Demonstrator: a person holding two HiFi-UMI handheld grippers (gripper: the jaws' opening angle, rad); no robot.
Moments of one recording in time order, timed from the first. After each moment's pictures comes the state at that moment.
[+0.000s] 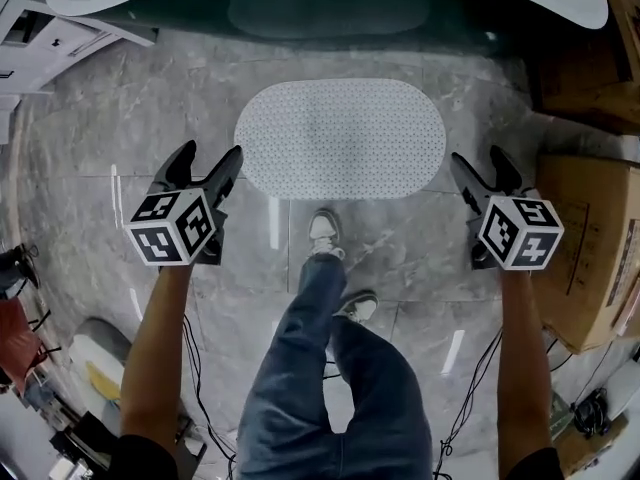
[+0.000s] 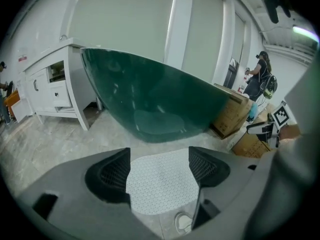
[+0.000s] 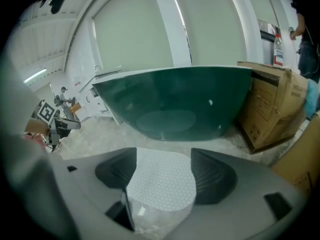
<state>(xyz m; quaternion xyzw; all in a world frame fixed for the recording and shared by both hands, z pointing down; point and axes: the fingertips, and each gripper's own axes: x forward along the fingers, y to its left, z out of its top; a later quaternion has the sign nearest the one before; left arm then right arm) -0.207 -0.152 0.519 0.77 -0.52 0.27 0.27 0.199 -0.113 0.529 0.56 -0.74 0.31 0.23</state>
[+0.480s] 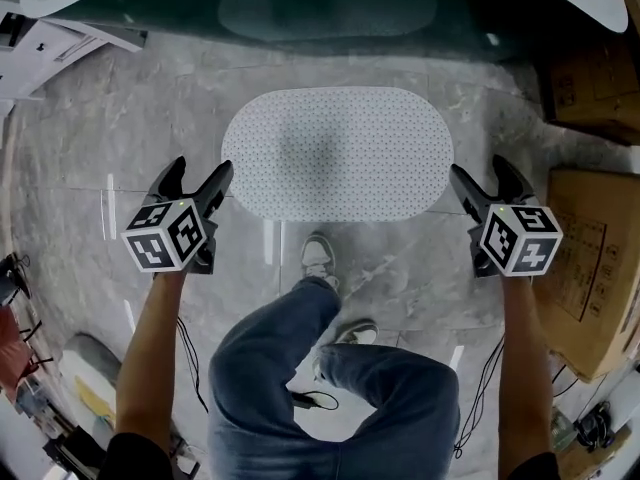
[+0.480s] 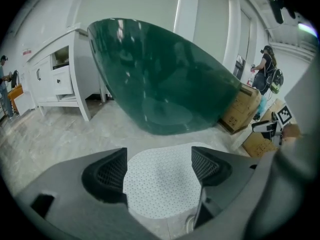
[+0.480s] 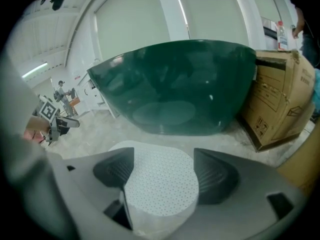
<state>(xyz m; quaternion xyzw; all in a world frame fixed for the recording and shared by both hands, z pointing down) -0.229 -0.164 0.620 0.75 -0.53 0.27 0.28 0.213 -0.131 0.622 0.55 -0.74 0.30 0.24</state>
